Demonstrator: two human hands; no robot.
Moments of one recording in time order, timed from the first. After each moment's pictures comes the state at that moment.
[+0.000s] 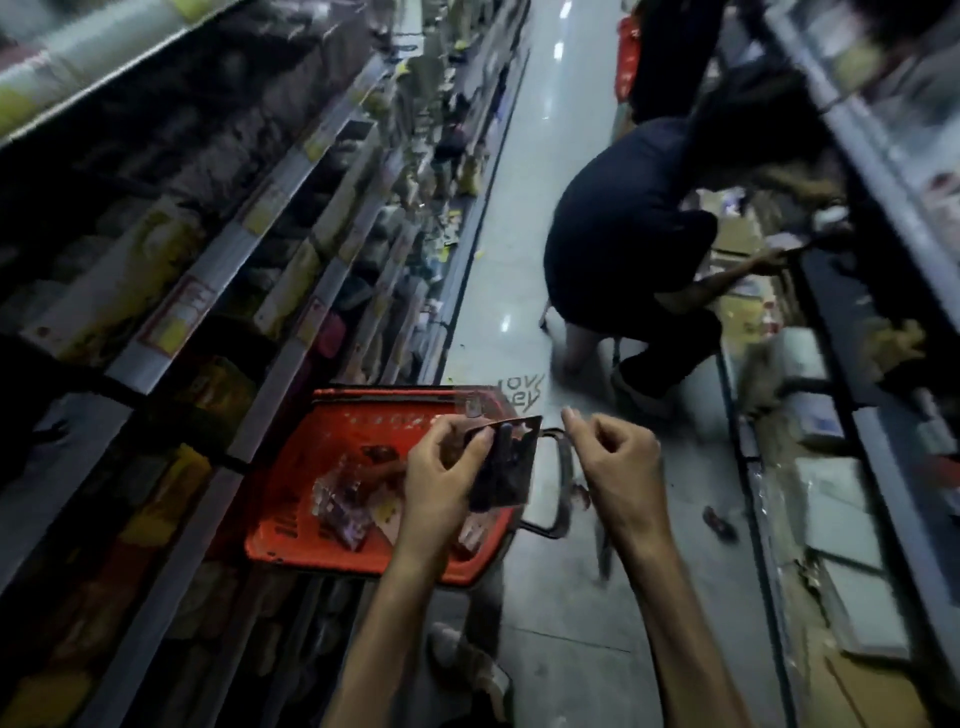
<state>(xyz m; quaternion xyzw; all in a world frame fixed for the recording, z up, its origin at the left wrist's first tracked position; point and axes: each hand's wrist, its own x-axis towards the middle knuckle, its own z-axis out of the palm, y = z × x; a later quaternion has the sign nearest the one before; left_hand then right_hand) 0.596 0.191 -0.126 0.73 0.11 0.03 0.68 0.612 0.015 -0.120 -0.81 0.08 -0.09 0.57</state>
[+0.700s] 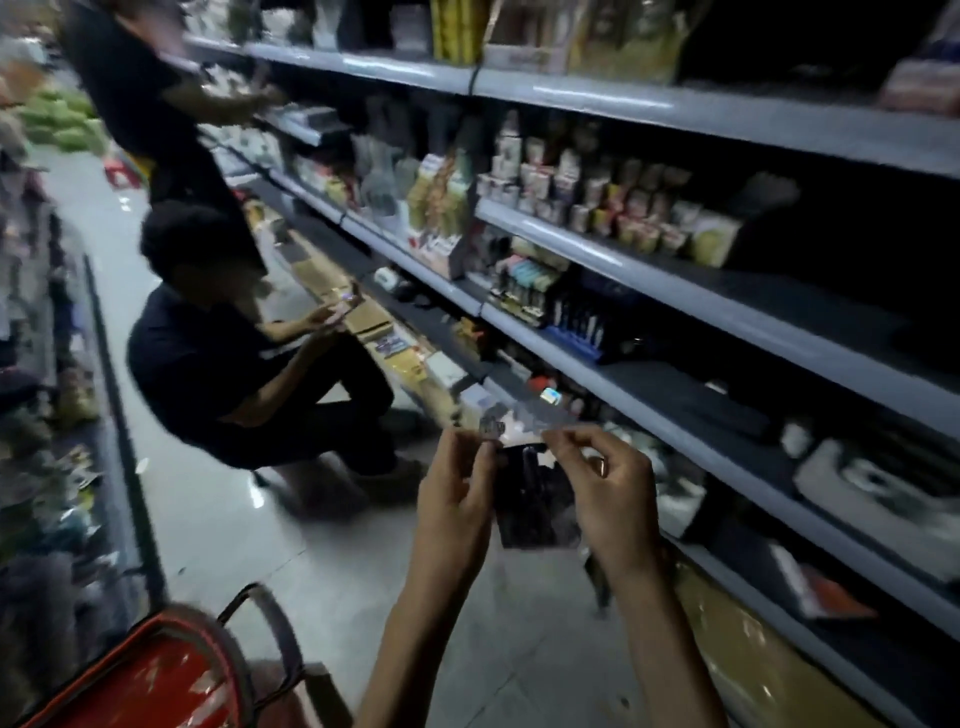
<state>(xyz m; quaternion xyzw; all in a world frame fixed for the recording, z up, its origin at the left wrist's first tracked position) 0.482 -0.125 -0.028 0.69 -0.33 -0.14 0.63 0.378 -0.233 -0.028 -0.68 0.33 -0.41 0.51</state>
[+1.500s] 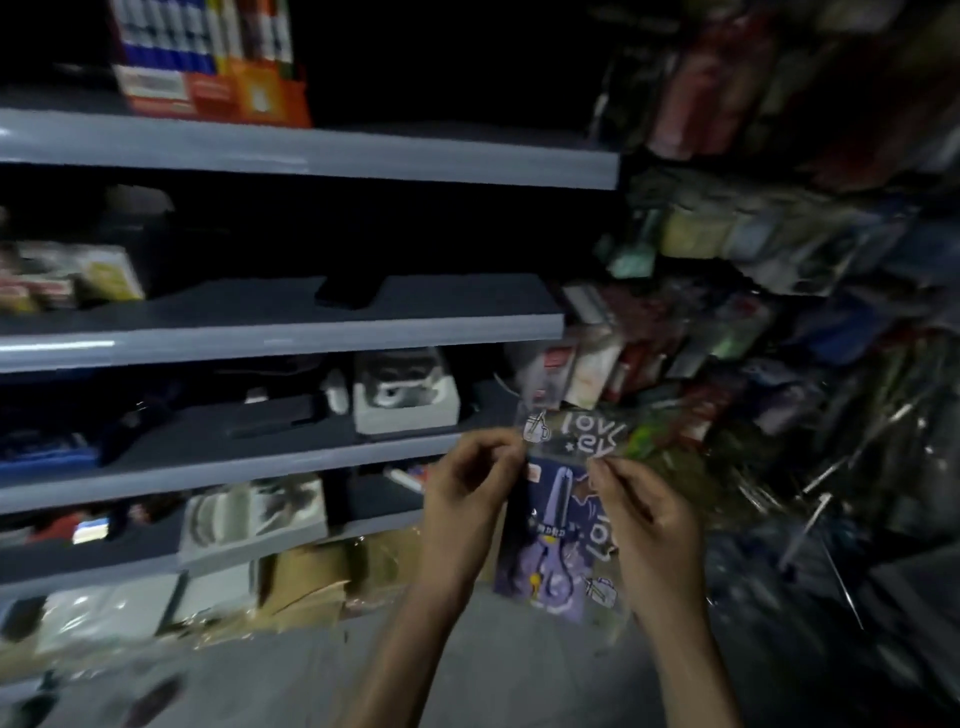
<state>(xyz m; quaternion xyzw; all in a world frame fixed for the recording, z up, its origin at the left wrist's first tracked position) 0.199 -0.259 -0.020 0.33 -0.53 -0.59 0.51 0.059 -0.174 0.000 -0.39 0.63 -0.64 0.20</state>
